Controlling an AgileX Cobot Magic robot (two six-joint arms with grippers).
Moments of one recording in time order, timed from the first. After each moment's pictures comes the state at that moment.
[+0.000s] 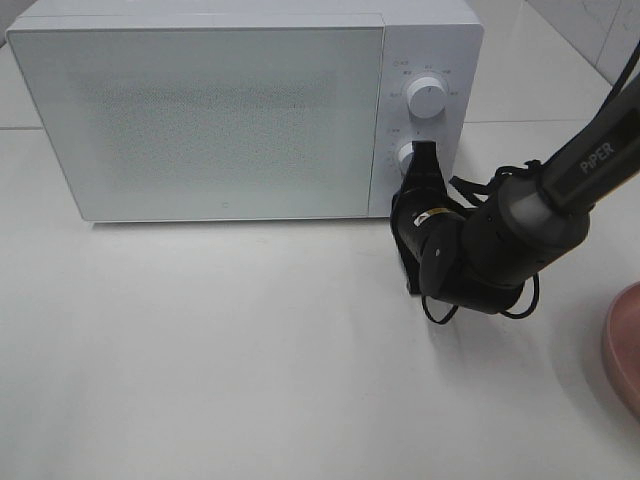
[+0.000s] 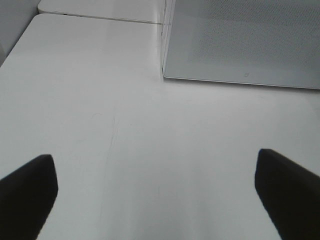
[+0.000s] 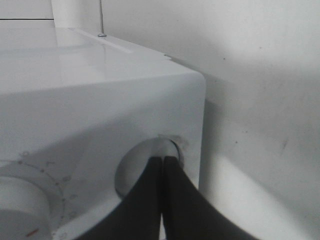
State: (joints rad) left arm 0.04 -0.01 -0.50 -0.13 1.04 0.00; right arm 0.57 2.17 -0.88 0.73 -0.93 1.34
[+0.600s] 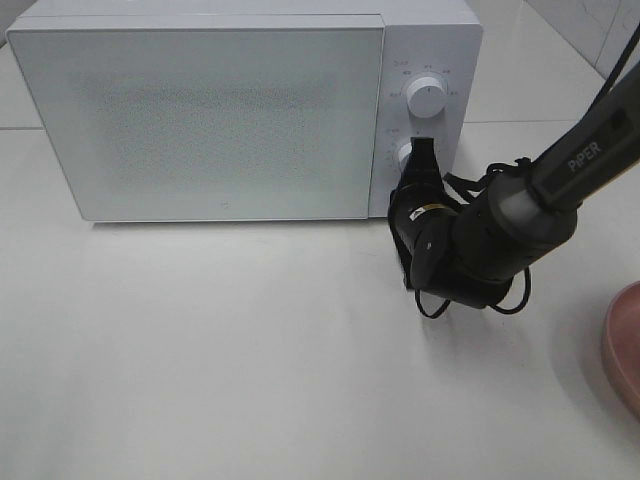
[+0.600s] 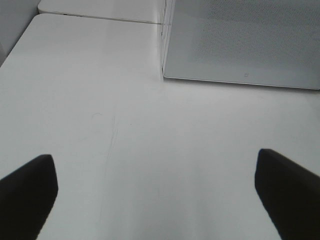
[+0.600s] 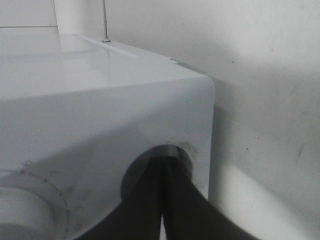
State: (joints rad) left arm 0.04 -0.01 -0.50 -0.13 1.04 0.00; right arm 0.56 2.19 -0.92 0.77 -0.93 1.31
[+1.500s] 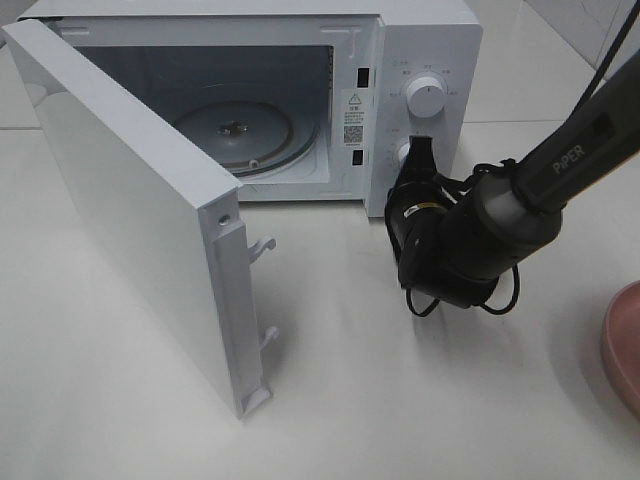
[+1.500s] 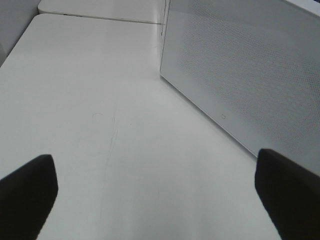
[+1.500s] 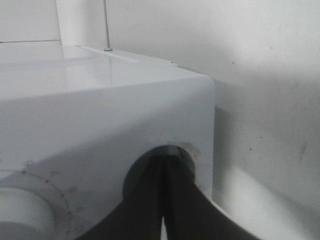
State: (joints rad) left arm 0.04 -0.01 -0.50 -0.13 1.04 0.00; right arm 0.58 2.21 -0.96 0.86 -0.95 1.28
